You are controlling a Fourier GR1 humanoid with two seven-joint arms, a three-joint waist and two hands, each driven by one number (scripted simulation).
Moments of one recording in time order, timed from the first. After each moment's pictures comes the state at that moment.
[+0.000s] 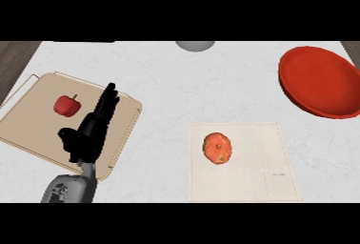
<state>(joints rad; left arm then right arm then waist) -0.15 0.06 -0.07 -1.52 -0.04 0.07 0.07 -0.39 -0.81 -0.20 -1.69 -0.06 0.35 -0.01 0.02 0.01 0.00</state>
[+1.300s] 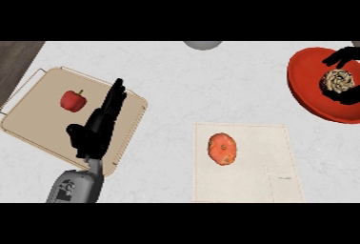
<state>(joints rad) -0.19 0.03 -0.09 -1.53 -0.06 0.07 0.09 -0.85 -0.70 -0.07 -0.40 0.49 0.16 -0.65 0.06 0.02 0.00</state>
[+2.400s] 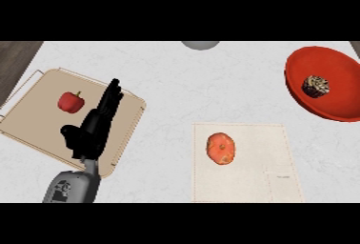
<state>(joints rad) -0.18 0.04 -0.07 -1.53 -0.05 0.06 0.08 -0.98 -0.86 -0.31 -0.13 0.26 0.48 -0.72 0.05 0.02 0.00</state>
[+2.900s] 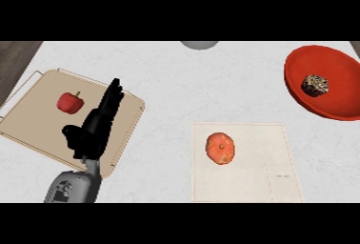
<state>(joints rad) -0.18 0.04 -0.07 -1.54 -0.06 0.06 0.09 -0.90 -0.92 -0.34 -0.16 0.21 0.61 -0.66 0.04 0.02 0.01</state>
